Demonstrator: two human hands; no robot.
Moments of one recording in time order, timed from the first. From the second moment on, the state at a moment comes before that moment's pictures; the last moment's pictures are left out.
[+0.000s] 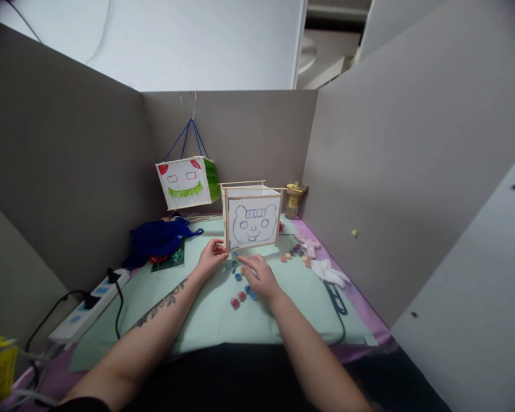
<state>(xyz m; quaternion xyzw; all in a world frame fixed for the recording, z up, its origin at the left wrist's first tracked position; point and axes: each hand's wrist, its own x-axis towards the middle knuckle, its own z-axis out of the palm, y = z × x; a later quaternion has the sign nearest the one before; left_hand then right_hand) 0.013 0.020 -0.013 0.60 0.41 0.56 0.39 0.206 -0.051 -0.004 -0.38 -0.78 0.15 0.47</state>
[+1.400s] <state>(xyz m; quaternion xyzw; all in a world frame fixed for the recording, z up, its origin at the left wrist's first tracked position) 0.004 0.030 -0.021 0.60 0.43 0.56 0.38 0.216 -0.068 0.003 -0.34 -0.79 0.05 0.51</state>
